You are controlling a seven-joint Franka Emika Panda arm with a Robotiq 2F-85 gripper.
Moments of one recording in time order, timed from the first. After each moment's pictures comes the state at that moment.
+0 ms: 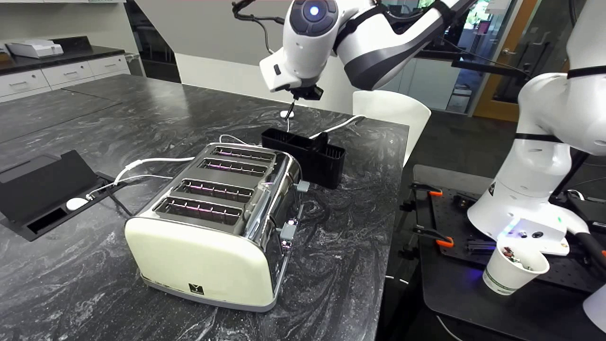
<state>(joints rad) 0.13 0.11 0.12 -2.10 -1.09 2.06 -0.66</state>
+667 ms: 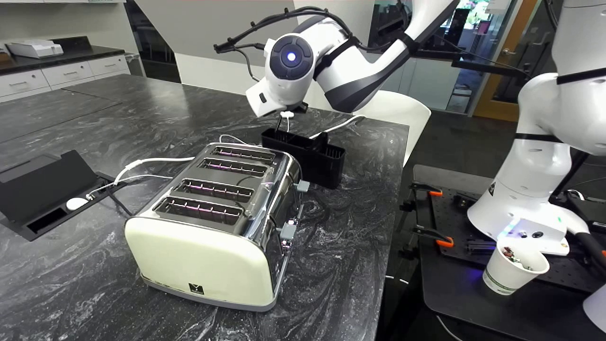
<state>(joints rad) 0.13 0.29 0.12 -2.00 -1.22 2.06 -0.66</state>
